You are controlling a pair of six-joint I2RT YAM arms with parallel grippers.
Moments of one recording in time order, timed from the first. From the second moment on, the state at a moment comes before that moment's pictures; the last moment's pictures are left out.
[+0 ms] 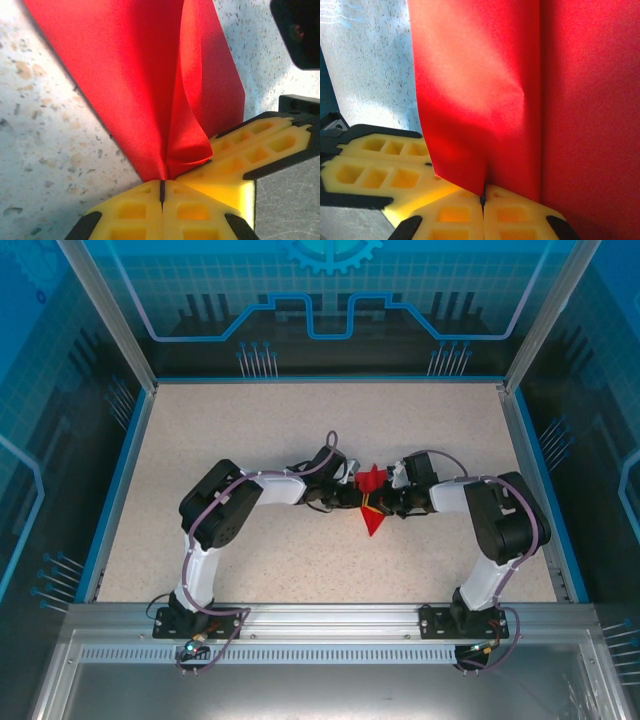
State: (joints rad) left arm -0.66 2.07 1.20 -0.01 0.47 -0.64; right arm 0.26 1.75 0.71 0.02 -0.66 0.69
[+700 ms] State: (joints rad) left arm -0.65 1.99 1.23 -0.06 0.44 -0.65; right arm 0.27 1.75 0.72 0.02 -0.68 0.65
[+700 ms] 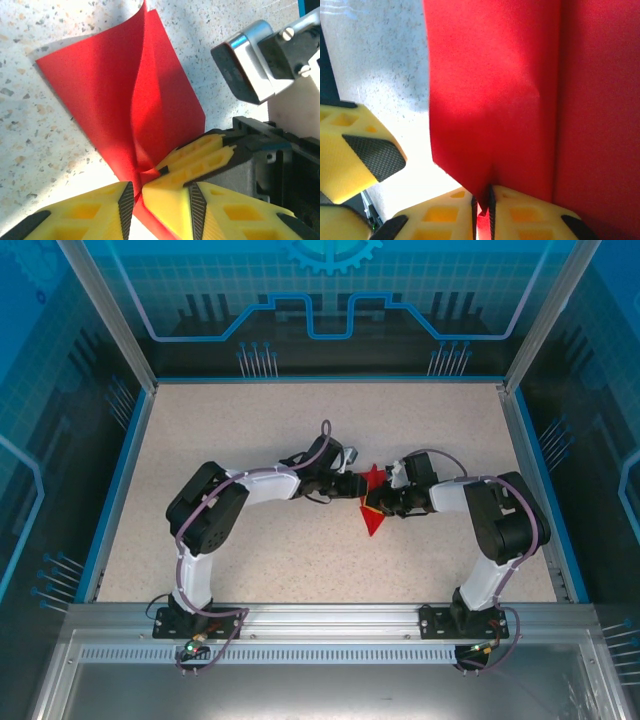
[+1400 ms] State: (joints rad) left arm -0.64 2.09 1.40 -0.23 0.40 -0.64; right arm 0.27 1.74 0.70 0.04 -0.68 0.61
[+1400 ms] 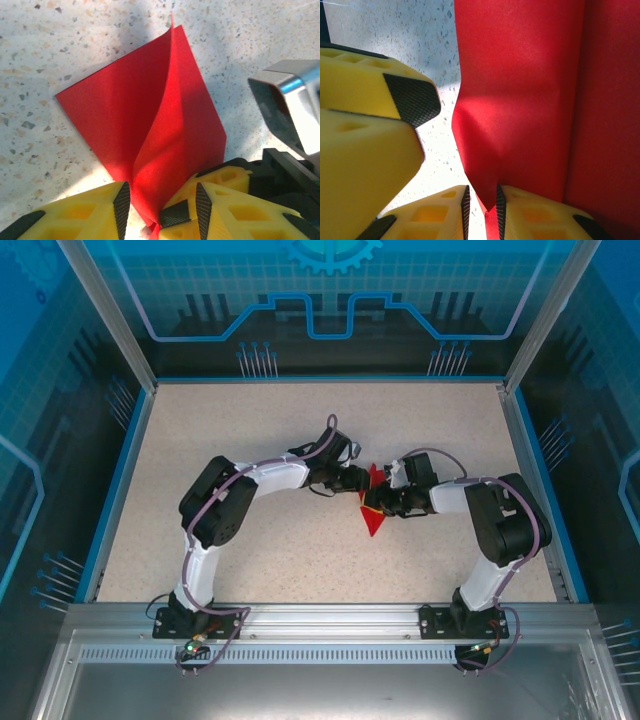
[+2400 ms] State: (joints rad) left arm -0.63 2.15 1.42 -0.27 0.45 -0.63; right arm 0.27 1.74 0.70 0.04 -0.66 0.61
